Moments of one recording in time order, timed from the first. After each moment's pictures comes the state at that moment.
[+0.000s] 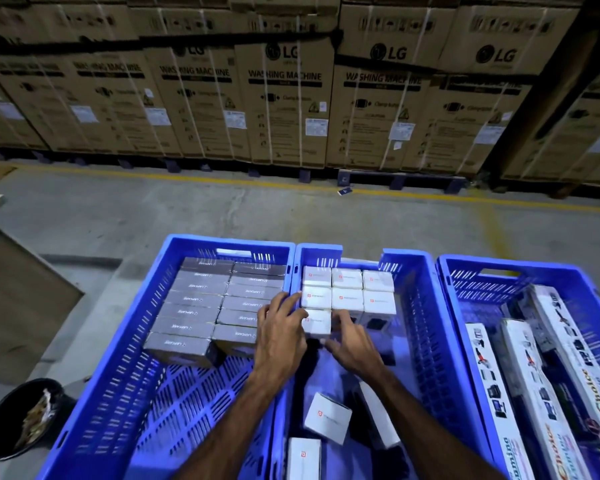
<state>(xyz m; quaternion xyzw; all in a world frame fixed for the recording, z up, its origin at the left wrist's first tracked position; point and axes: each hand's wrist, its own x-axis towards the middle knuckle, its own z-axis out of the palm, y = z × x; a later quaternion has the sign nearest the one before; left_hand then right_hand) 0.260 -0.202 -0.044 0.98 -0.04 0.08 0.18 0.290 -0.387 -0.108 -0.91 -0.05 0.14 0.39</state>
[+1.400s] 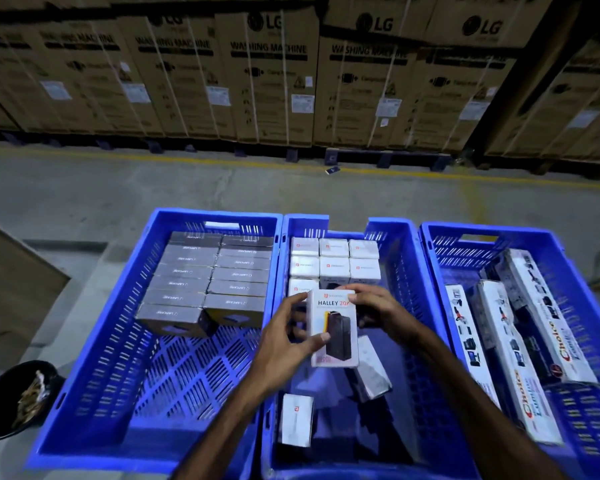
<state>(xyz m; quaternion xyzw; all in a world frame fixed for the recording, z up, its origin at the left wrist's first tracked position) 0.174 -0.217 -0.009 0.76 0.03 -0.08 0.64 0.252 -0.446 -0.013 -0.69 0.01 0.29 0.67</state>
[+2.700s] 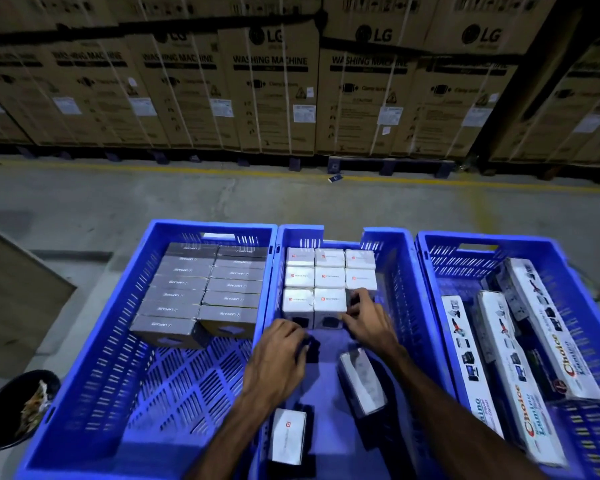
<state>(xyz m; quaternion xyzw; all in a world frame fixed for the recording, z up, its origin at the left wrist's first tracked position) 0.185 -0.226 -0.048 0.95 -0.14 0.08 0.25 0.278 -0.447 -0.085 -0.93 0.06 0.14 0.34</state>
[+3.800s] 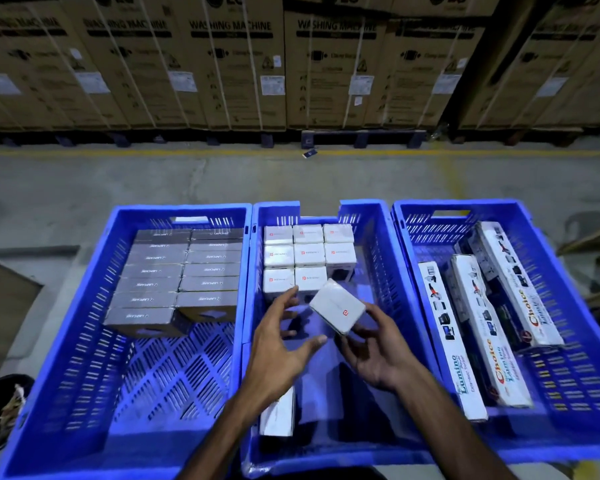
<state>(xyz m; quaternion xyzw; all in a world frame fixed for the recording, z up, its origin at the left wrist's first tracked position) 0.157 -0.253 -0.016 0.80 0.00 -0.03 0.60 0.179 -0.456 -0.030 -0.28 0.38 0.28 0.84</state>
